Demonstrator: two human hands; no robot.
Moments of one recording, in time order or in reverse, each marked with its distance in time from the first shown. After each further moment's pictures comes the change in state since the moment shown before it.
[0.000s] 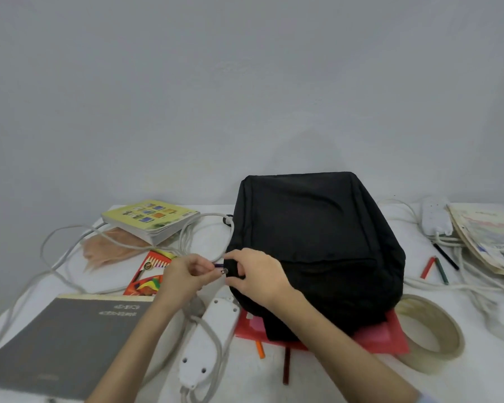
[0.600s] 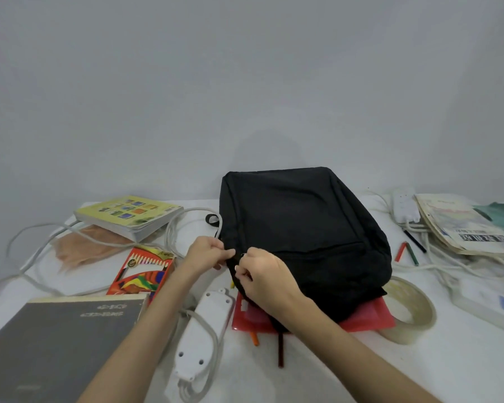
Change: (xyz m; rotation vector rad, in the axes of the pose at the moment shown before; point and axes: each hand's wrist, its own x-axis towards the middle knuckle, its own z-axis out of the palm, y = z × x) left_hand 0.048 0.012 0.040 0.080 -0.276 -0.102; right_hand -0.024 0.009 0.016 -0.077 0.386 -0.113
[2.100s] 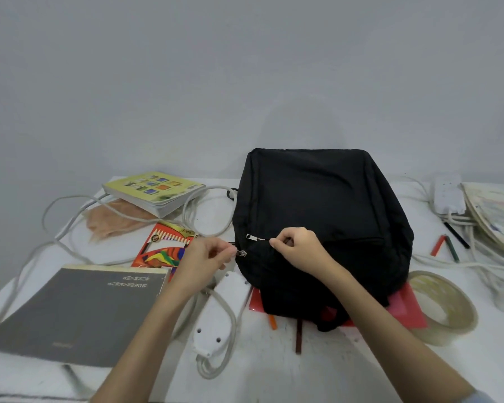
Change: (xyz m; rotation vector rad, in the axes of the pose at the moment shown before) left_hand -0.061 -0.028 -0.015 -0.054 0.135 0.164; right_hand 0.020 0.042 -0.007 0.357 -0.309 0.505
